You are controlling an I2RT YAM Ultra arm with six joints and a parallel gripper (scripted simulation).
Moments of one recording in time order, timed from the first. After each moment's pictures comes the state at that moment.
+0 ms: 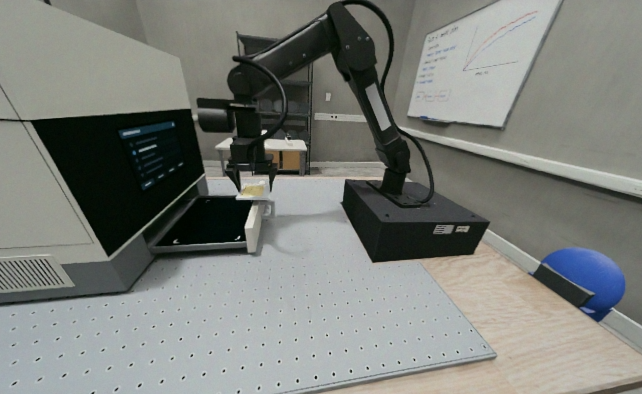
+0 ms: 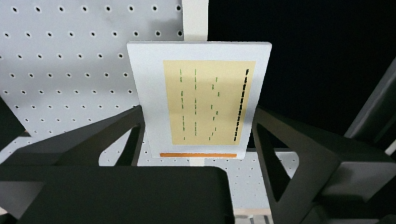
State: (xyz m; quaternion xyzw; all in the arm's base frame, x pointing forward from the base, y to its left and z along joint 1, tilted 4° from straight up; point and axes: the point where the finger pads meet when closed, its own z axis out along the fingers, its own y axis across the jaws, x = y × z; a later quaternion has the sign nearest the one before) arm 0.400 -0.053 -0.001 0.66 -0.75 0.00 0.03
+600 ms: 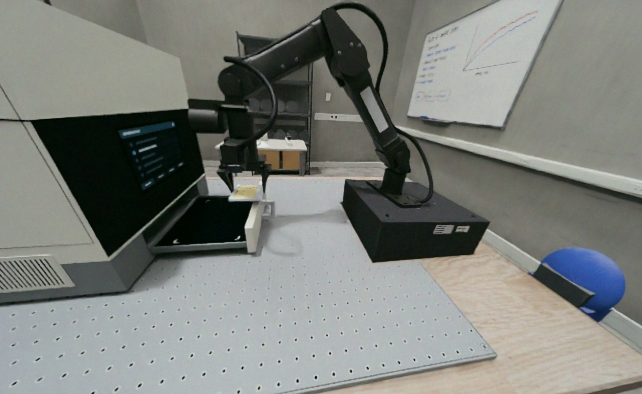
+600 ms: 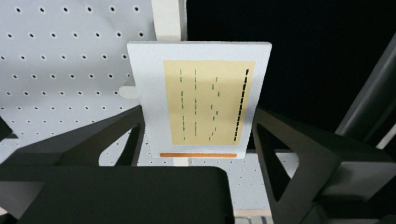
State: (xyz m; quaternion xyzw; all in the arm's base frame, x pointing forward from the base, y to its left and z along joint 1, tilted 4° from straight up) arm 0.419 -0.055 -0.005 0.66 -0.75 0.00 0.03
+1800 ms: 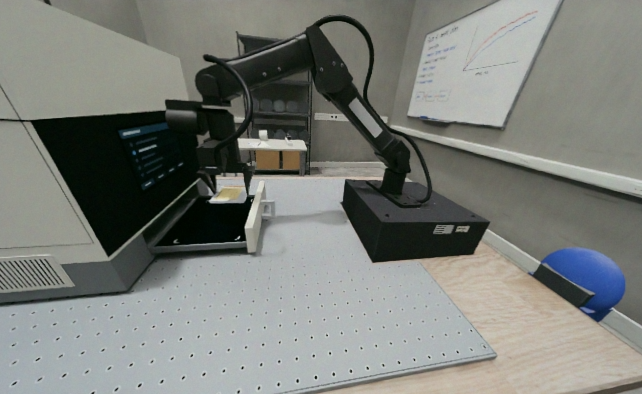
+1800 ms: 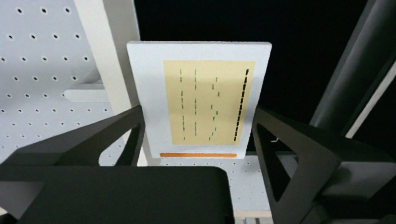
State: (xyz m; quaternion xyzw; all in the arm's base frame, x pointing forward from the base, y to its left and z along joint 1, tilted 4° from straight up) arm 0.462 -0.060 -0.011 0.66 -0.75 0.00 0.03
